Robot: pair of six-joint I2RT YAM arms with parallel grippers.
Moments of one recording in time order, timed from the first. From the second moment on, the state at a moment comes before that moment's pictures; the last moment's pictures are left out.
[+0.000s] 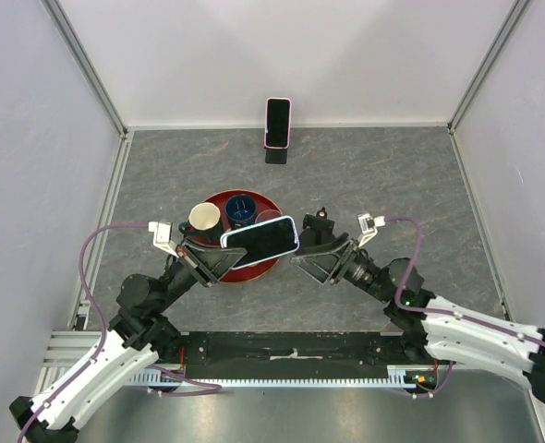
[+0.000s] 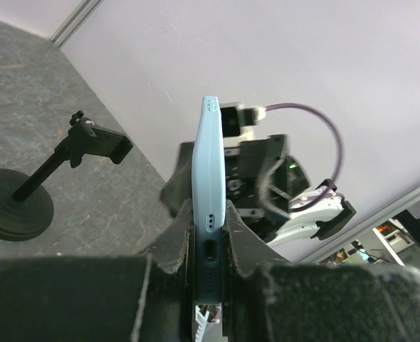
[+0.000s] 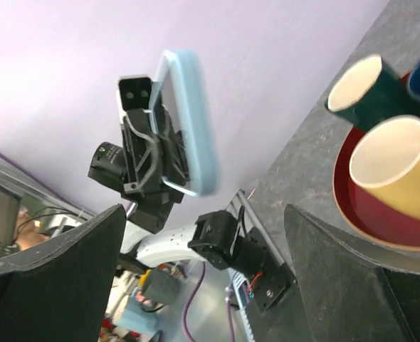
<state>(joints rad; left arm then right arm) -0.71 0.27 0.27 0.32 0.19 -0.96 0.98 0.74 0.32 0.66 -0.06 0.97</state>
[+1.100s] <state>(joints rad) -0.71 0.41 0.14 0.67 0.22 -1.11 1.03 1.03 0.36 1.00 0.00 1.00</state>
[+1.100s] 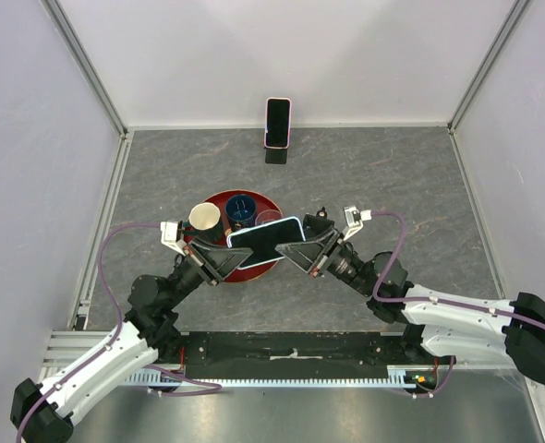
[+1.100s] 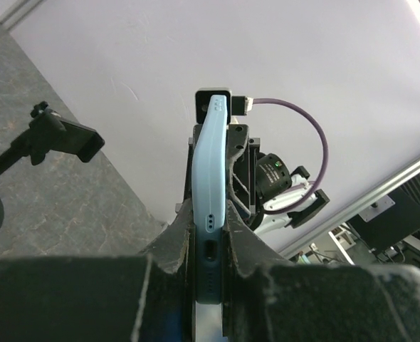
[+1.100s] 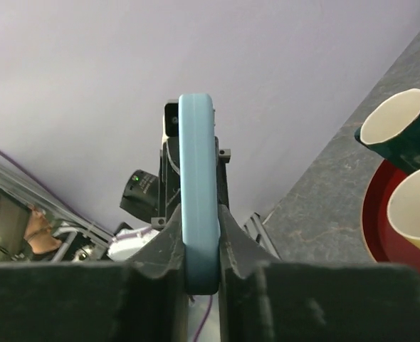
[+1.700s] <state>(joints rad) -0.71 0.31 0.44 0.03 0.32 -0.87 1.00 0.45 0.54 -0.05 0.13 0.55</state>
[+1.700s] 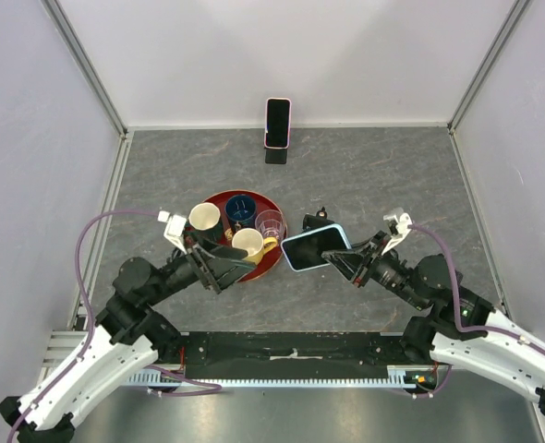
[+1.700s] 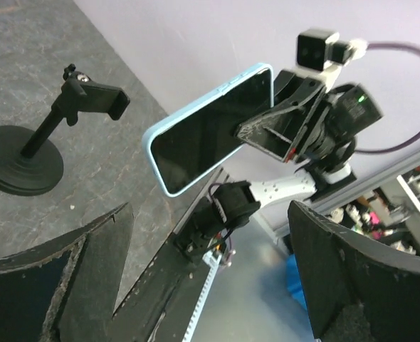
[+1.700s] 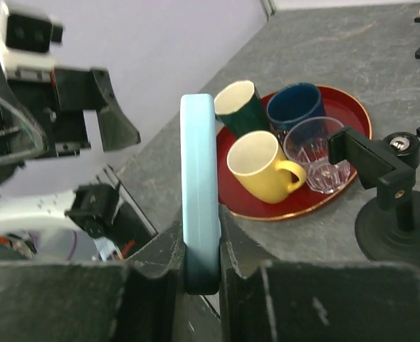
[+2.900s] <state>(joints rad) -0.75 0.89 0.51 0.49 0.91 -0.82 1.00 0.76 0.75 -0.22 -0.42 0.48</state>
